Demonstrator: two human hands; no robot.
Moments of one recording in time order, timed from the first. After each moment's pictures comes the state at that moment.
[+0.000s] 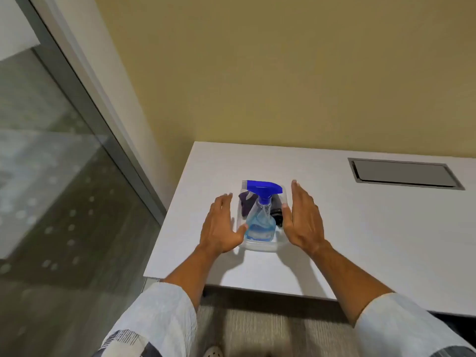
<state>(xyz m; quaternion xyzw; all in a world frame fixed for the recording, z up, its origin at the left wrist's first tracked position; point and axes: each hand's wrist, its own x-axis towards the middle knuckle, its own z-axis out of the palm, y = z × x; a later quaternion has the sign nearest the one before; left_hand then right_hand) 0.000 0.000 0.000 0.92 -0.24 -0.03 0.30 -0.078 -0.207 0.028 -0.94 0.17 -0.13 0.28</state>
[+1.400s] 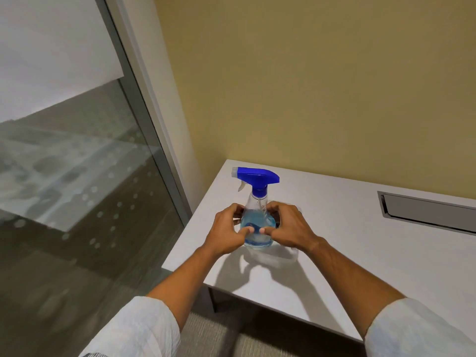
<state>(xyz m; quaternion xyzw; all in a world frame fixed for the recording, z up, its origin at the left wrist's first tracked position) -0.035 -0.001 0.062 0.87 -0.15 -0.04 0.46 -0.054 -0.192 0.071 -0.93 -0.04 -0.01 0.38</state>
